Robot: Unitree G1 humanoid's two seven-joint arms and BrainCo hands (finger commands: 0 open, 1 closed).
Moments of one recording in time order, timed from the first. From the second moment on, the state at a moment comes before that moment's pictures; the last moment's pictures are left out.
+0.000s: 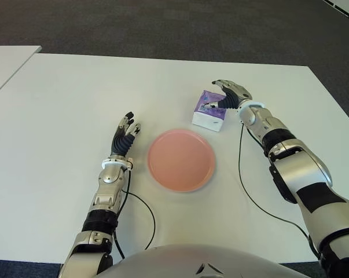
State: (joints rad) left arm -0.10 0.06 0.07 0.40 0.00 -0.22 0.01; right arm -0.99 -0.40 0.46 1.25 -0.68 -0.33 -0.17
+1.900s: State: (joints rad) left arm -0.11 0.06 0.07 0.42 0.00 -0.23 0.01; right arm -0.90 -0.42 0.52 1.08 -0.70 -0.49 -0.13
